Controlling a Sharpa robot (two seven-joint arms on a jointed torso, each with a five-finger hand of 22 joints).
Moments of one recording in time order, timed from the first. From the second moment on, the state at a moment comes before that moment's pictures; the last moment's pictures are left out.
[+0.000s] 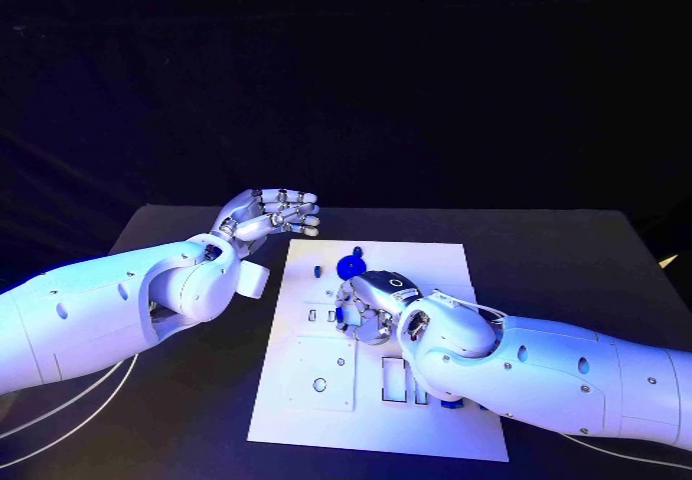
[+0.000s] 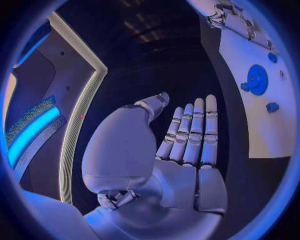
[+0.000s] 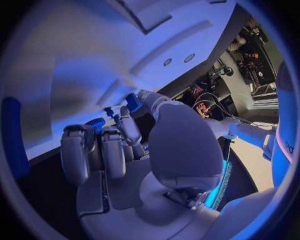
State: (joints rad) left arm 1.19 -0.92 -0.01 1.53 -0.11 -0.26 0.43; left_hand 1.36 -0.18 0.51 0.07 0.09 0.82 0.21 0.27 0.18 1.03 0.19 0.07 0.07 0.99 0.14 0.24 0.32 0.17 0.82 0.23 0.61 0.27; right arm 1.15 -0.53 -0.18 1.57 -1.57 -0.42 -0.36; right_hand 1.27 -0.25 0.46 0.19 0.20 0.83 0.16 0.34 0.30 1.25 0.08 1.30 1.21 1.47 0.00 1.56 1.31 0.02 1.47 0.11 1.47 1.31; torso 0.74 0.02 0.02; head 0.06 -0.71
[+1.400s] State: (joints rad) left arm 1.20 -0.93 0.00 1.54 -0.62 -0.03 -0.19; left_hand 1.14 -0.09 0.24 0.29 0.10 0.76 0.11 0.81 0.46 1.09 0.04 1.08 0.79 1.47 -0.02 1.41 1.31 0.11 1.24 0.09 1.39 1.07; right arm 1.37 -0.89 -0.16 1.70 -1.07 -0.48 -0.23; right_hand 1.29 -0.18 -0.04 0.29 0.29 0.77 0.19 0.32 0.25 1.17 0.11 1.26 1.13 1.46 0.04 1.54 1.31 0.04 1.47 0.14 1.36 1.31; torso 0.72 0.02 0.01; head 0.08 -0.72
